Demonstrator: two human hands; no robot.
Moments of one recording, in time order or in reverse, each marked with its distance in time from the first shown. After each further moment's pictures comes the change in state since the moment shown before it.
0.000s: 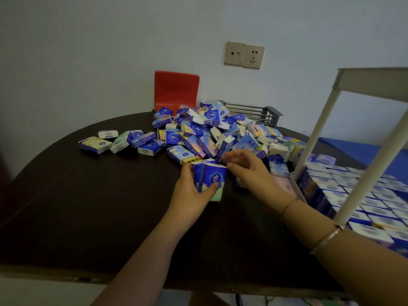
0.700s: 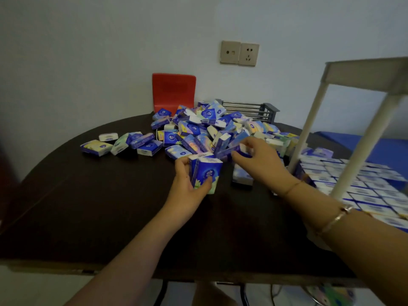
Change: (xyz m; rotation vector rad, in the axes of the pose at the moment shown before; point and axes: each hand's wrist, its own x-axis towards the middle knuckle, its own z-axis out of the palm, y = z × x) left_hand -0.006 0.002 0.001 0.002 -0.022 0.080; right_hand 0.005 -0.011 -0.029 -0.522 0.170 -0.157
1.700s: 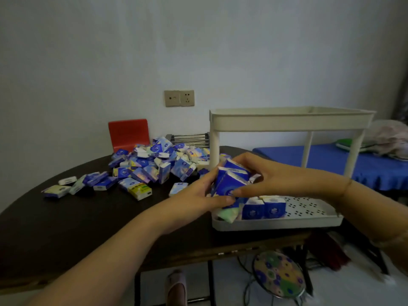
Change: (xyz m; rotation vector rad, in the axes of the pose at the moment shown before) left_hand -0.107 0.166 0.123 0.044 -0.734 0.016; right_hand -0.148 -0.006 -0.246 0.173 -0.519 0.062
